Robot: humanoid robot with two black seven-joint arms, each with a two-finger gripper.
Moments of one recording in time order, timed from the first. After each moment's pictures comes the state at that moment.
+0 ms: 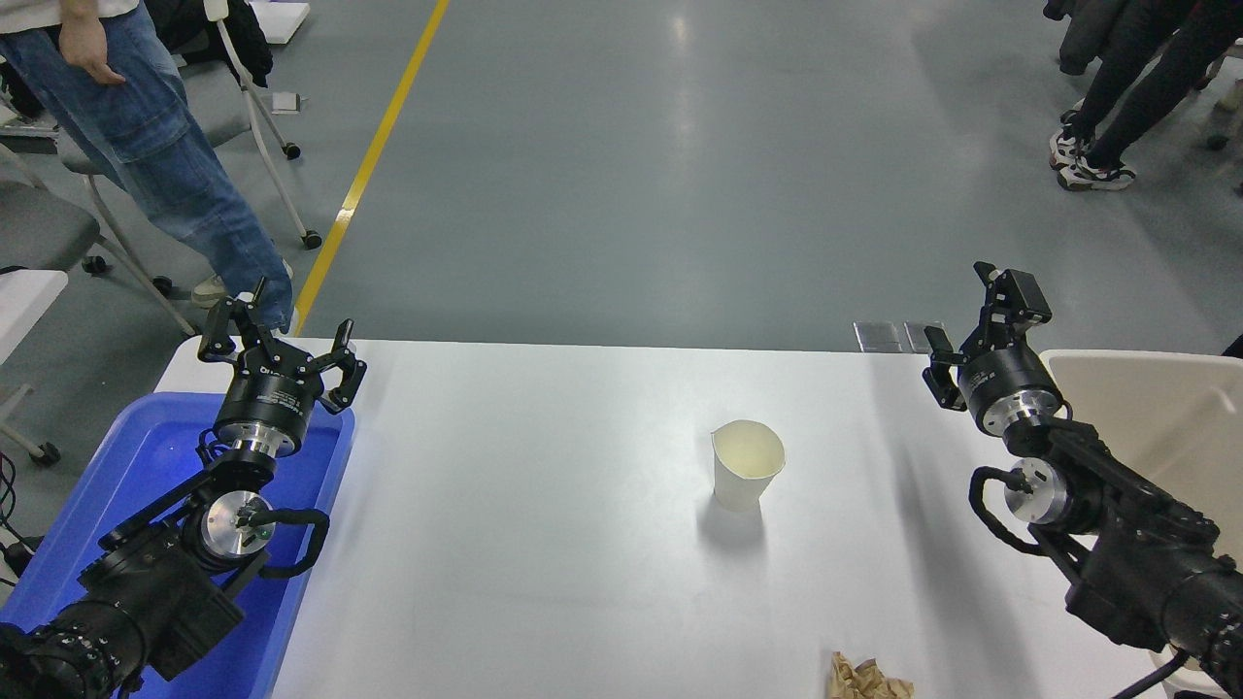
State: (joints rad) left arm -0.59 0.29 -0.81 -0.47 -0.06 -0.50 -0.60; right arm 0.69 -0.29 0.68 0.56 -0.21 -0.01 0.48
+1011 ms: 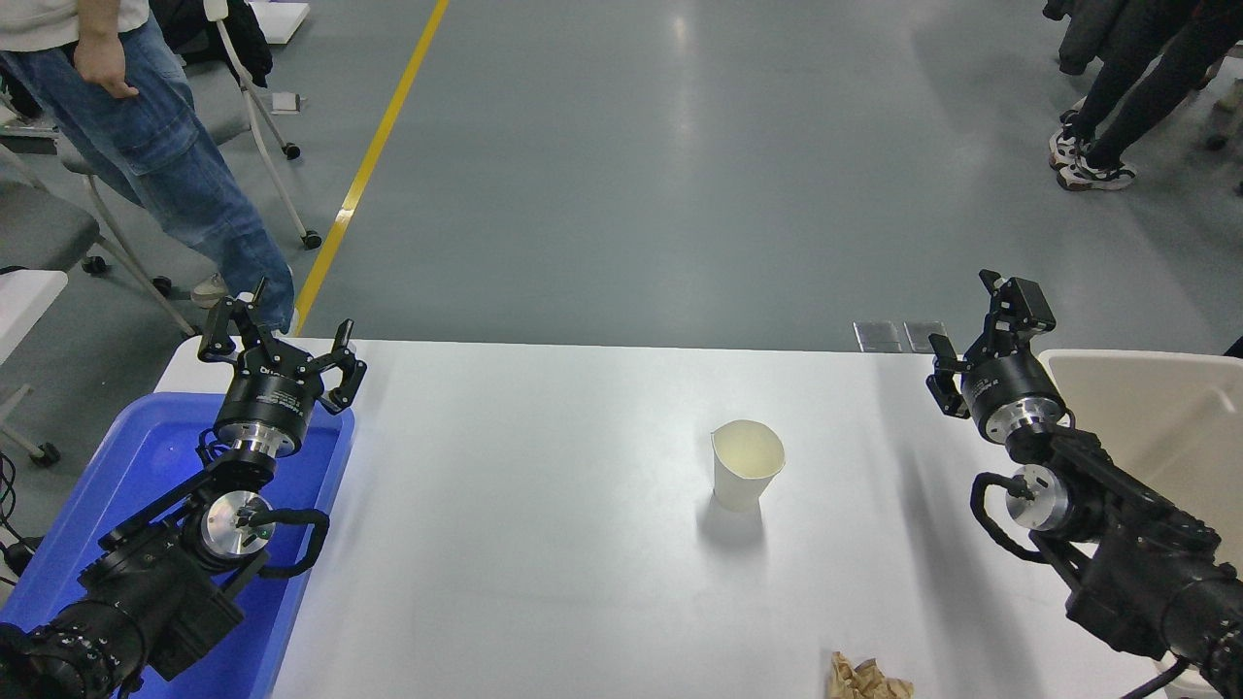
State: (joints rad) left arm -0.59 0.29 -0.81 -0.47 -0.06 -0.50 -0.60; right arm 0.67 -0.28 0.69 0.56 -0.21 -0.02 0.48
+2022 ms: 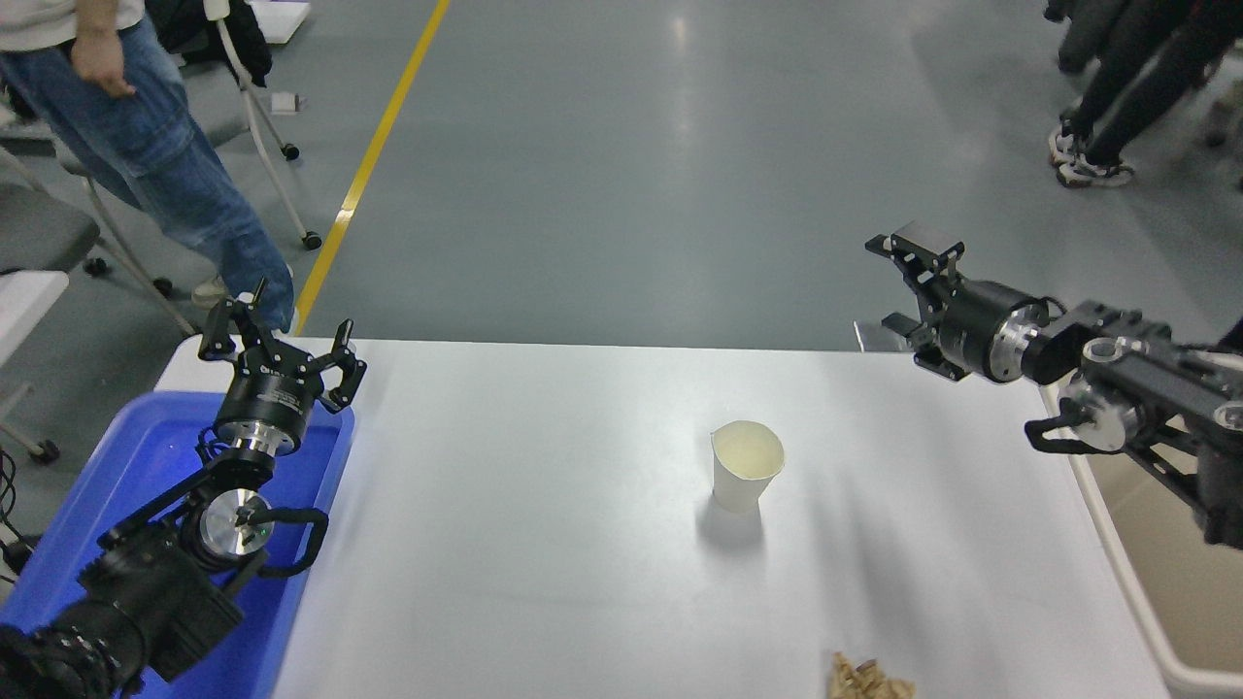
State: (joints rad) left arm -0.59 0.29 -0.81 -0.47 -0.06 -0.50 -0.60; right arm 1.15 -0.63 0.10 1.11 -0.57 0.06 -0.10
